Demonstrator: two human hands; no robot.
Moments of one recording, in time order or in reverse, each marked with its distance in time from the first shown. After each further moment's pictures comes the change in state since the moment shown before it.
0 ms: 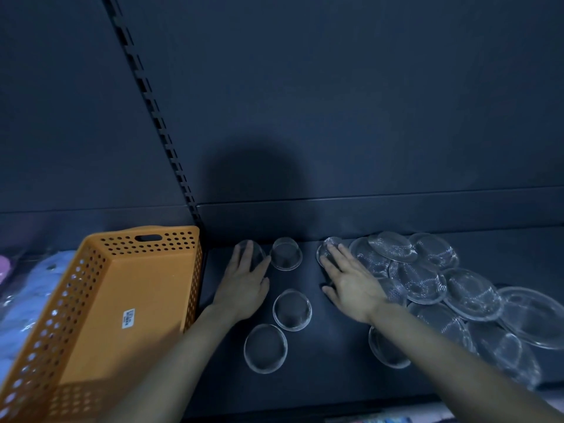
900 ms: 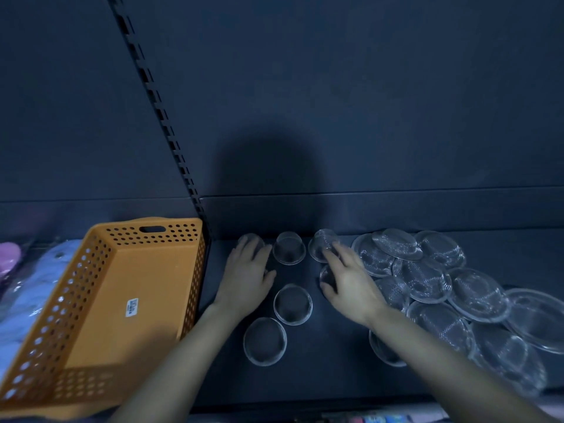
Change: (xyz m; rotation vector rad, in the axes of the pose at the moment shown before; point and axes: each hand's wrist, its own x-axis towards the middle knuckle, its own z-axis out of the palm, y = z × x) left_hand -0.011 0.015 -0.010 -0.092 0.240 0.026; right_hand -0.008 -0.015 -0.004 0.252 0.139 0.023
